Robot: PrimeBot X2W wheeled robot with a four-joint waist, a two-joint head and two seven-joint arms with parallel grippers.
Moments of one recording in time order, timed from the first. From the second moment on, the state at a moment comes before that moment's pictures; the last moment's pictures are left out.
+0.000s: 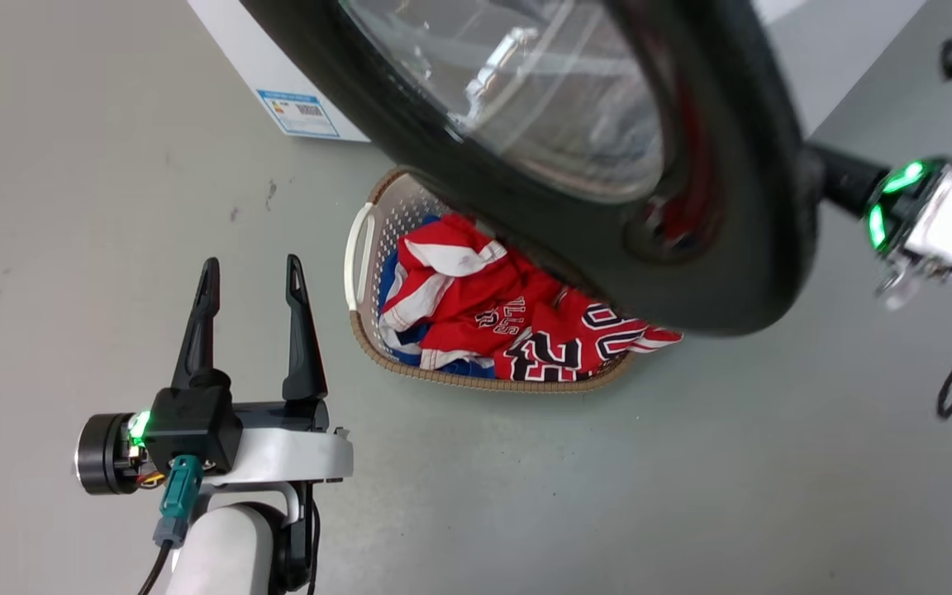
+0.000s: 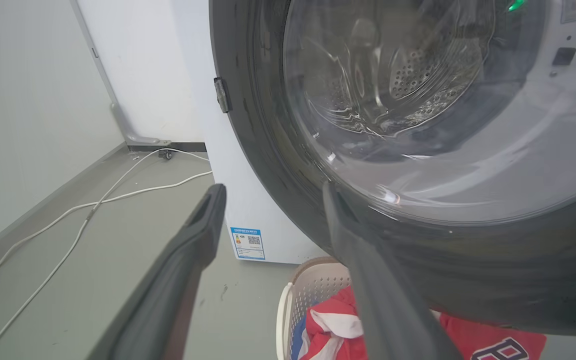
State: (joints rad) left arm -0.18 0.05 -0.11 -0.02 -0.06 0.15 -0.26; right arm -0.74 -0.40 0.21 0.19 1.51 0.13 0.78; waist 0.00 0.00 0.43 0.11
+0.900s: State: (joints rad) left arm -0.09 0.05 -0.08 0.00 -0.05 0.14 -0.26; right arm -0.39 -0.21 0.38 0.00 1.57 0.13 0.80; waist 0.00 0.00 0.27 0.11
